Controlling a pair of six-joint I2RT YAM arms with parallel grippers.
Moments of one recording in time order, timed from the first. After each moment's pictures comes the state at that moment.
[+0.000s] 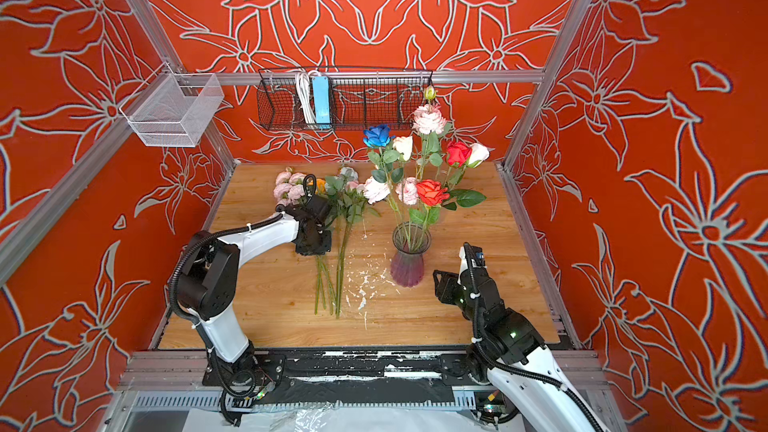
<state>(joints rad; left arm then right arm) -0.41 1.79 1.19 -0.74 -0.06 -0.50 0.50 0.39 0.45 -0.67 0.15 0.67</state>
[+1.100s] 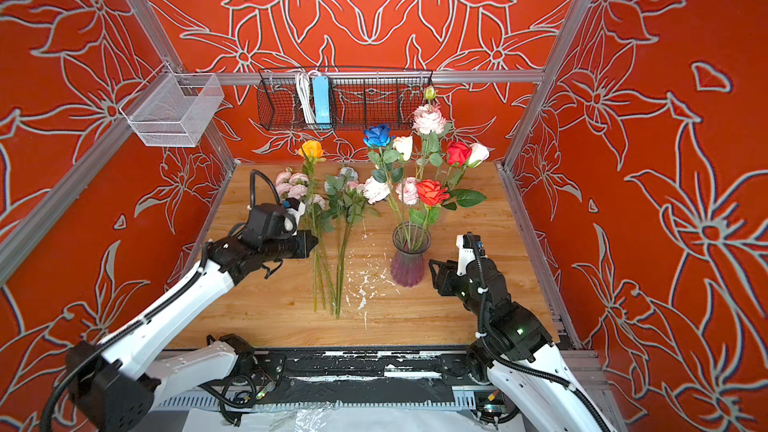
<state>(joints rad) -0.43 1.02 0.88 -0.57 0.17 -0.46 0.50 0.43 0.59 -0.62 0.04 0.54</state>
